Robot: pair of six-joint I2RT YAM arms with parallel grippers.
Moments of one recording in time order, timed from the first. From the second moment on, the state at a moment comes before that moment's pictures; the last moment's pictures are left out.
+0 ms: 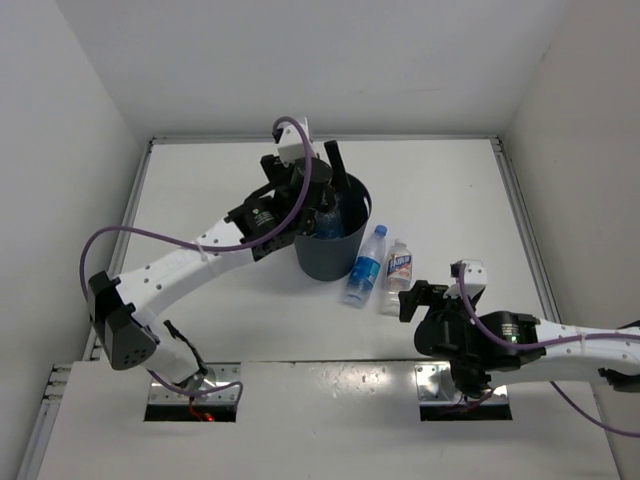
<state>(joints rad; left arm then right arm) -0.91 1.48 1.48 -0.29 -0.84 -0.56 1.47 0.58 0.62 -1.10 1.10 1.28</state>
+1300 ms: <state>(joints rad) -0.81 0.42 0.57 -0.43 -0.76 -0.40 1.33 0.77 0.70 -1.07 0.98 1.19</state>
